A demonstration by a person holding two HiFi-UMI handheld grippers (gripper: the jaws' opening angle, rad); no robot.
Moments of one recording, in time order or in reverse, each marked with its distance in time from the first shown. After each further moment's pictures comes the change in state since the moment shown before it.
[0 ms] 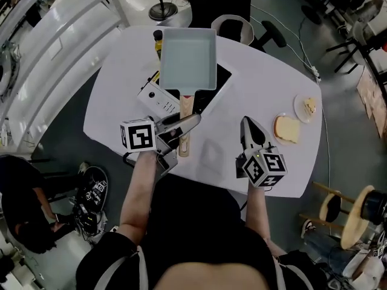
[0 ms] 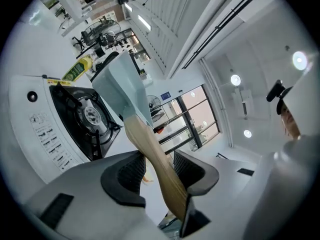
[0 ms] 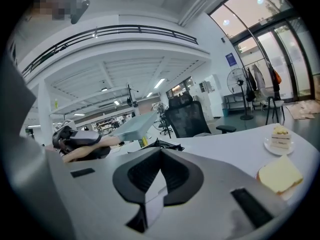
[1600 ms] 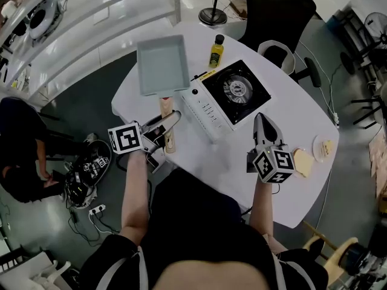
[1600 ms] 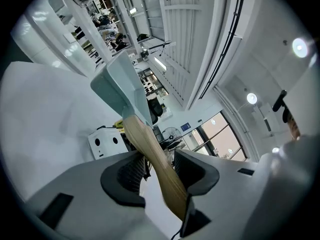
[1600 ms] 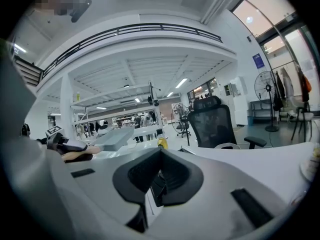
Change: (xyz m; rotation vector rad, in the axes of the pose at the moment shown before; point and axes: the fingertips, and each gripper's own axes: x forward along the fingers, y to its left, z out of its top) left arm -0.183 0.043 0.035 -0.073 -0.408 0.246; right arm 0.070 0.087 0.025 -0.160 0.000 0.218
